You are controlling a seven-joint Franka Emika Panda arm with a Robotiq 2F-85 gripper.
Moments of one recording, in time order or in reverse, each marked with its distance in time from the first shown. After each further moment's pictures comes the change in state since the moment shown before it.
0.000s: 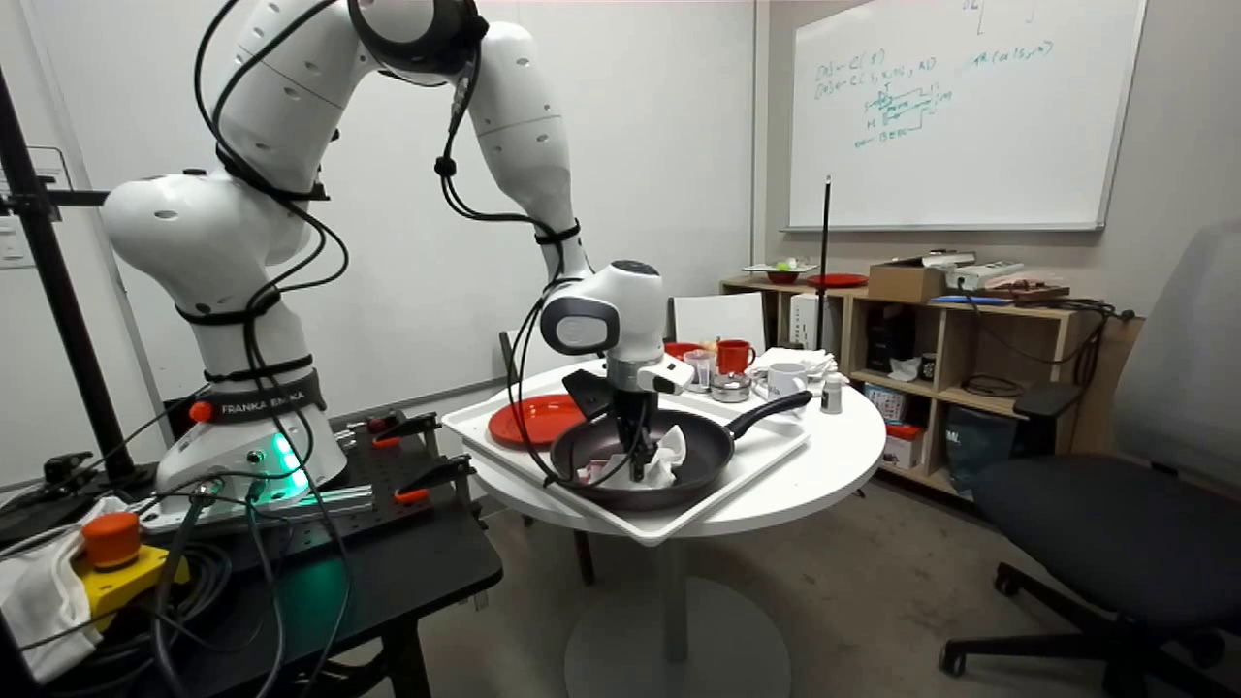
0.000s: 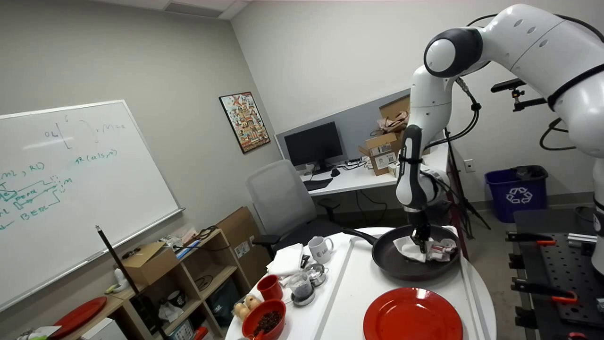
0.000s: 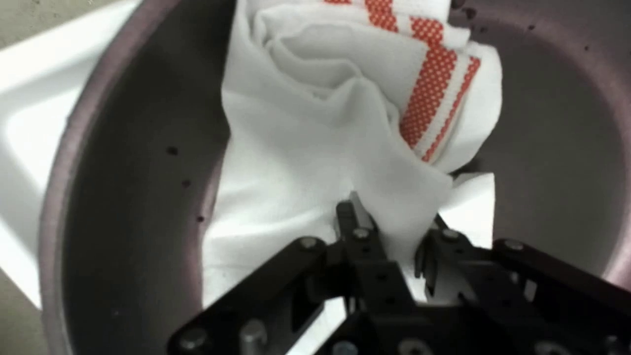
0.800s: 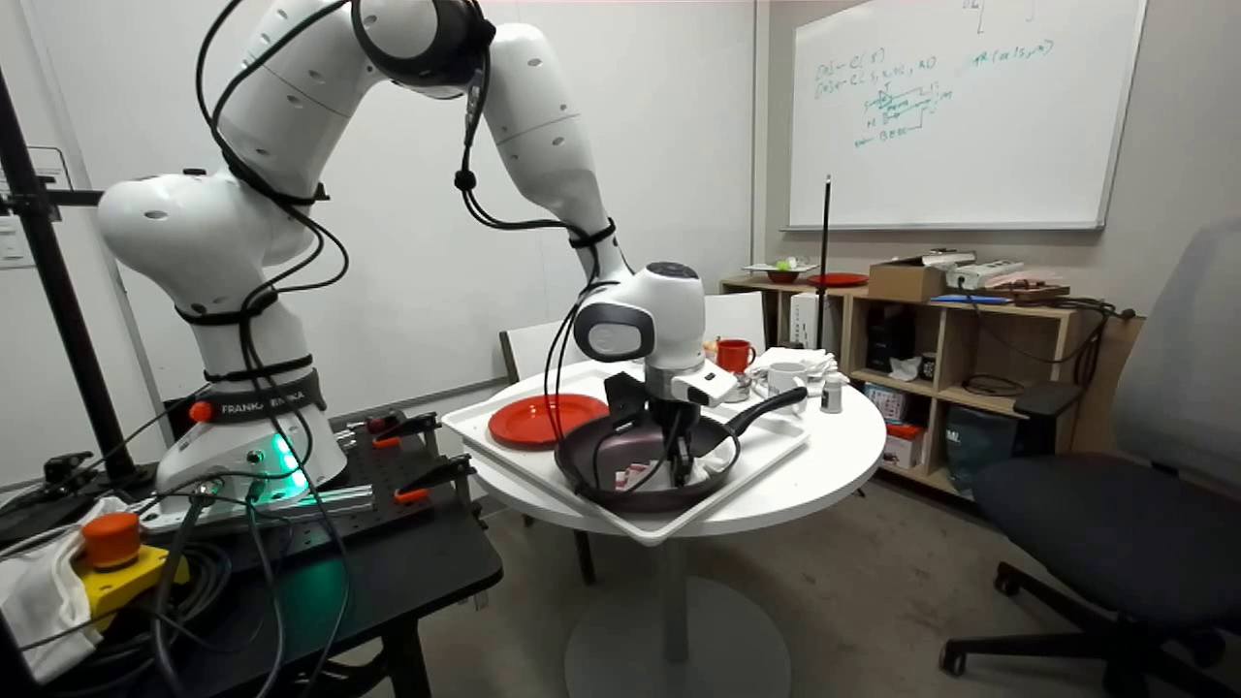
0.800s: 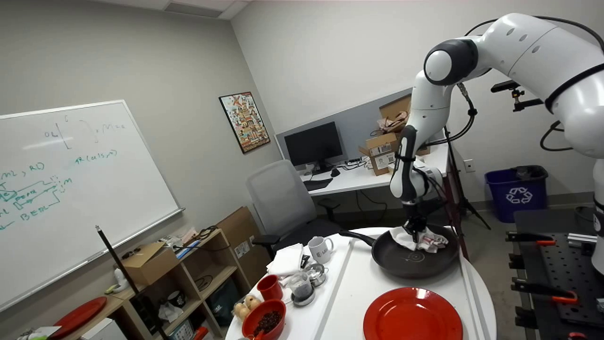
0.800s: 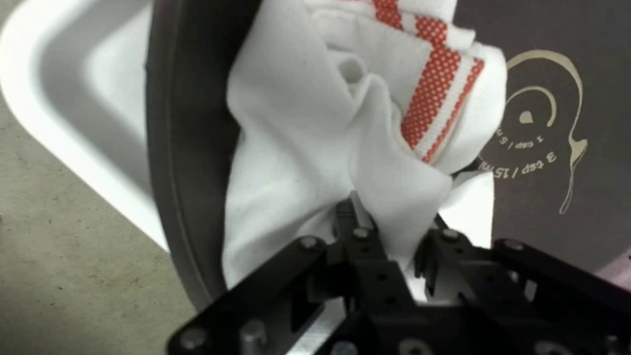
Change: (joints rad) arm -0.061 0.074 -0.019 0.163 0.061 -0.044 0.110
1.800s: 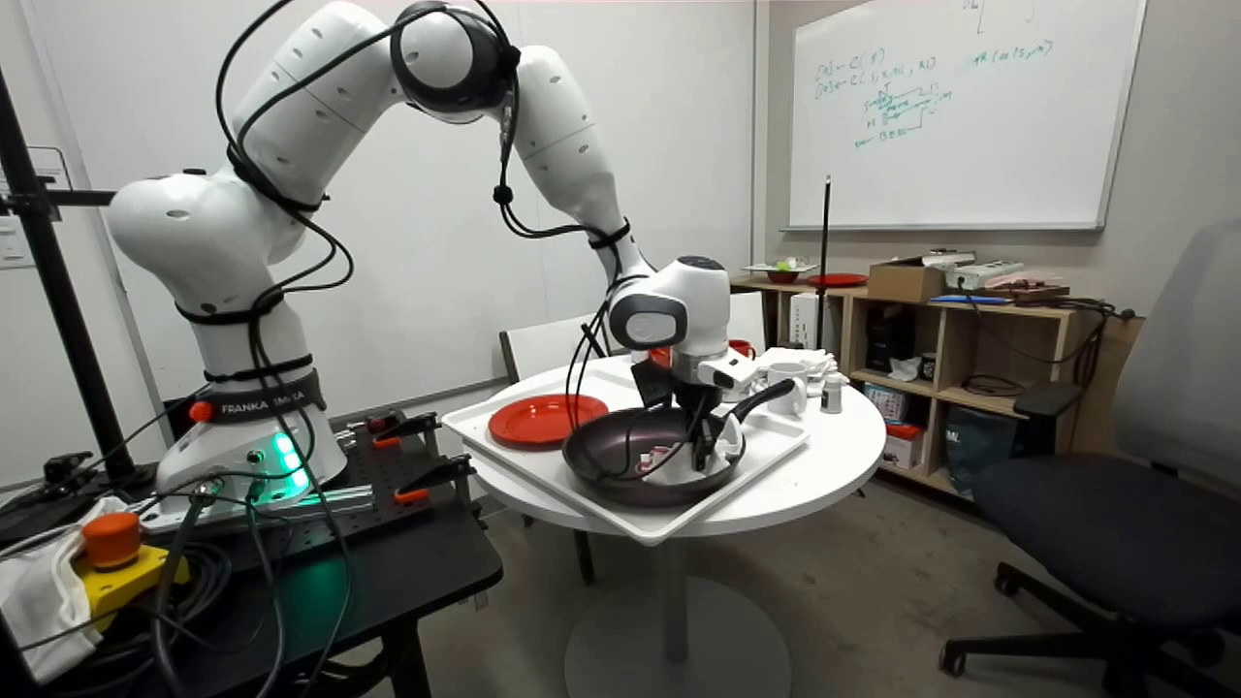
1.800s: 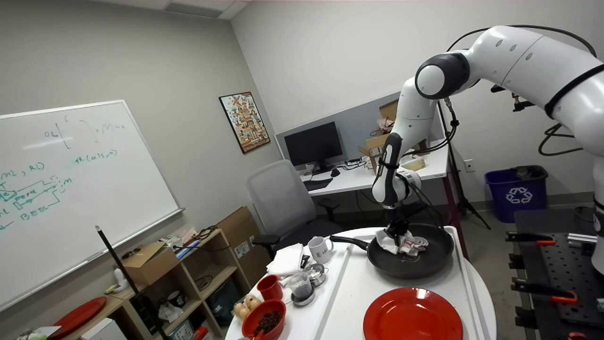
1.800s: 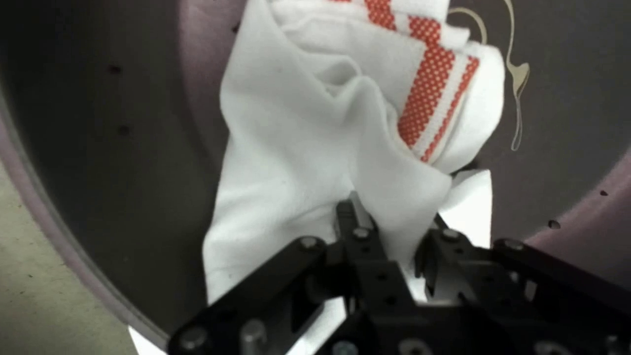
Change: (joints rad) arm 0.144 0.080 -0.053 0.198 0.000 -0.121 0.089
